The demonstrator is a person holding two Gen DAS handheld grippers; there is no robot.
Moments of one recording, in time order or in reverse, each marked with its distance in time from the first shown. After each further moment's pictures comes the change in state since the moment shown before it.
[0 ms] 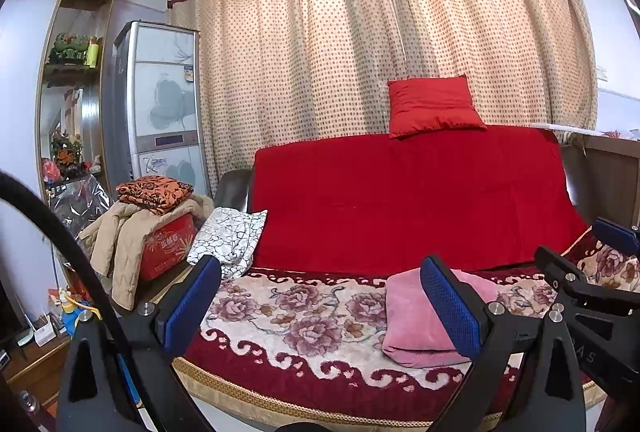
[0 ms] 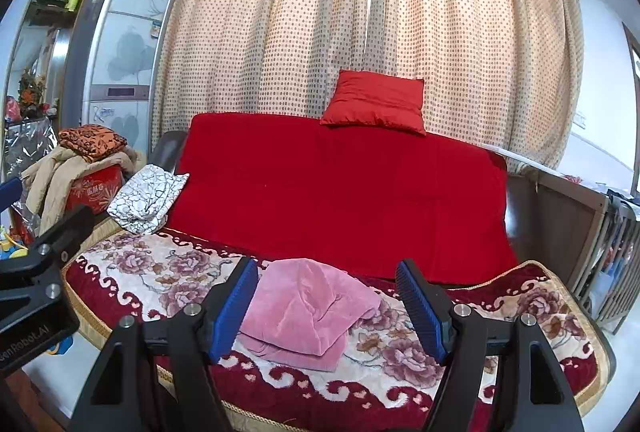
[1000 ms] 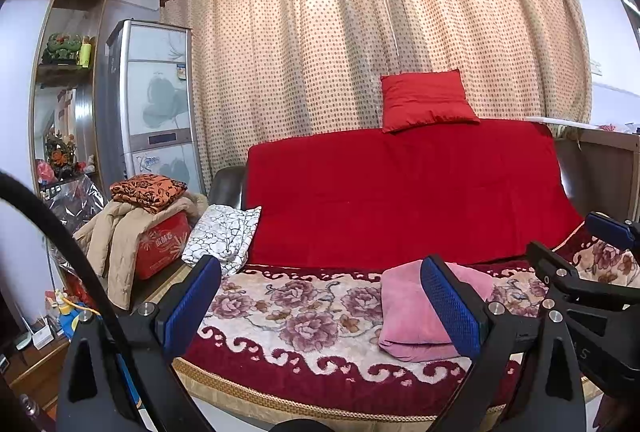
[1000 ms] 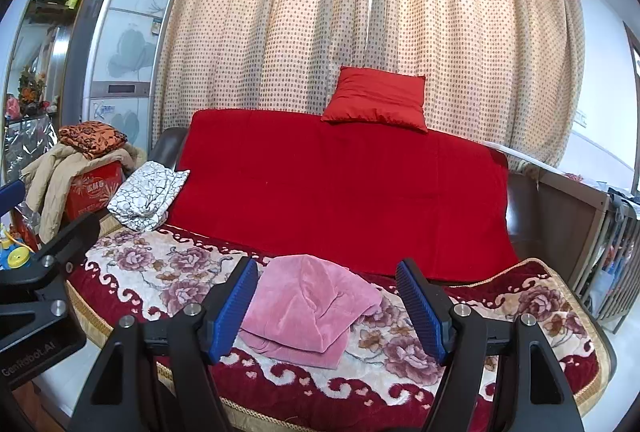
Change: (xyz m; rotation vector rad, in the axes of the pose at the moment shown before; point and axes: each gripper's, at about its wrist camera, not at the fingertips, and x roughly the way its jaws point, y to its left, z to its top) left arm 0.001 -0.003 -0.003 0.012 0.014 -0.019; right arm 0.004 0.001 -0.002 -0.005 0.012 0.003
